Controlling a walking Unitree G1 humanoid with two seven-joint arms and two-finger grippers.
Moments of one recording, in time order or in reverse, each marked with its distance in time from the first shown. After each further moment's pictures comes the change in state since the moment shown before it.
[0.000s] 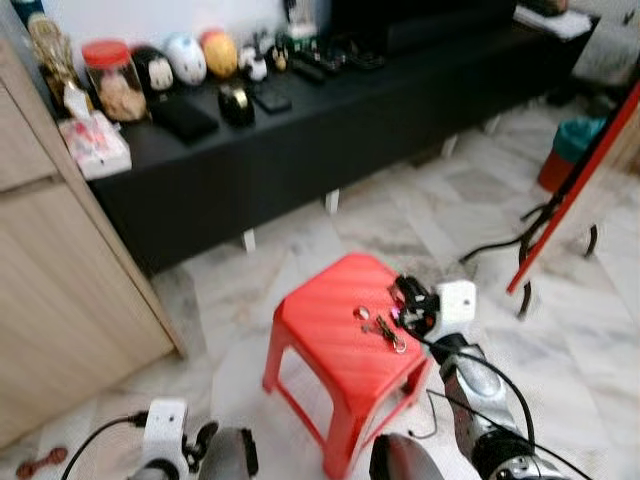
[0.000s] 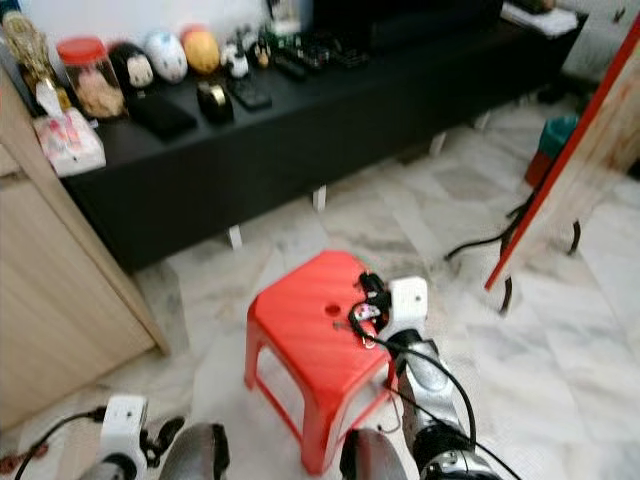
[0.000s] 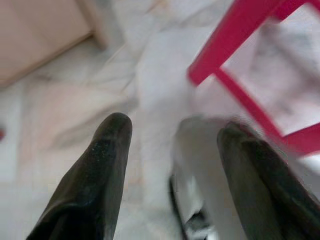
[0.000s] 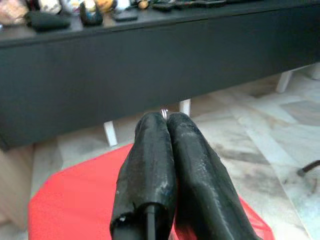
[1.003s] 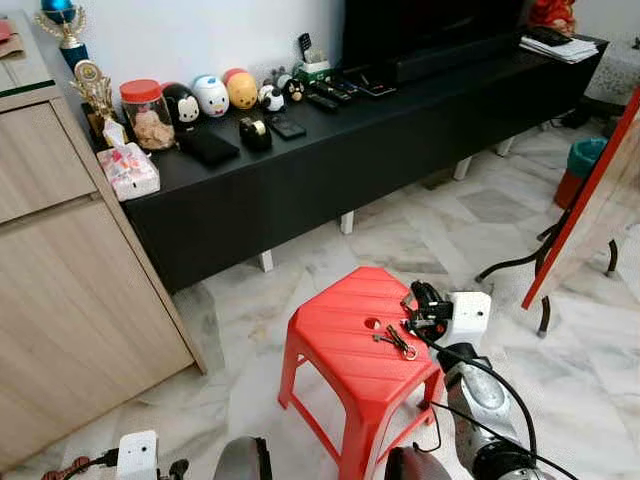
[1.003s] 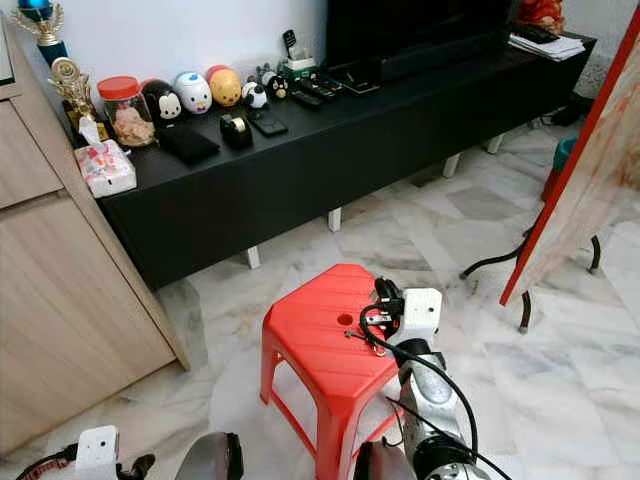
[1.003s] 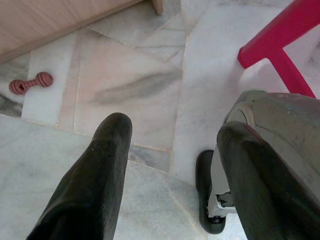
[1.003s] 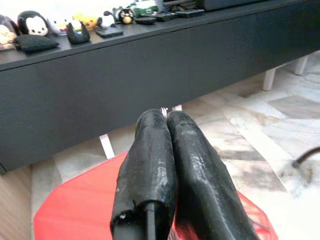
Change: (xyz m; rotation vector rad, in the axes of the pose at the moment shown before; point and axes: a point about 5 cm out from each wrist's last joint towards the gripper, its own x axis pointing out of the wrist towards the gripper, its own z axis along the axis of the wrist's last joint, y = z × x) left arm -0.001 0.019 -0.021 -0.109 0.119 0.132; right arm -0.008 -0.006 -0.006 0.034 -0.003 -0.095
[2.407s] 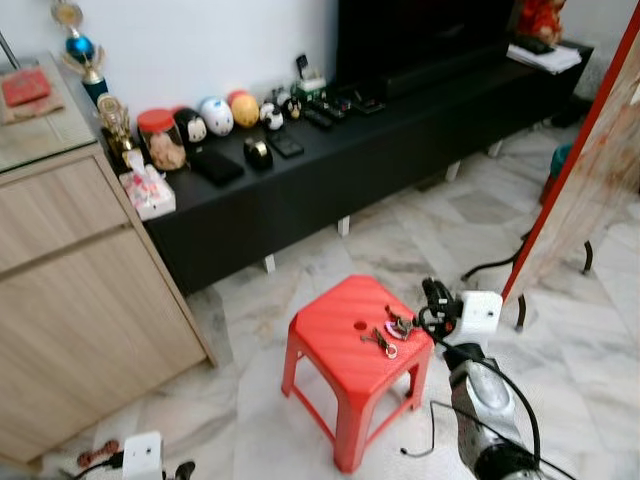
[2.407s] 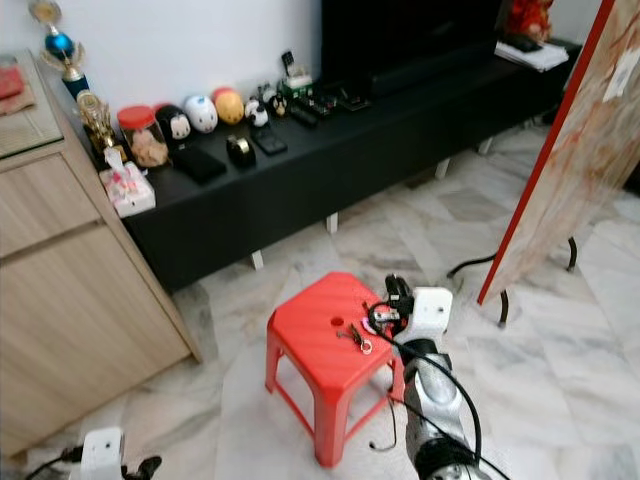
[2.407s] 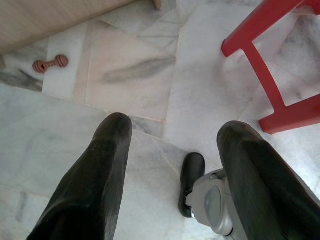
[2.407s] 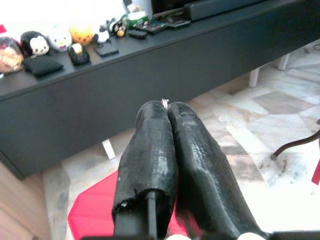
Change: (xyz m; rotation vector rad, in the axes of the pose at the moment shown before) left arm -0.001 -0.006 -0.007 -0.037 0.018 -0.017; right arm -0.004 -0.004 -0.002 0.016 -0.003 -0.045
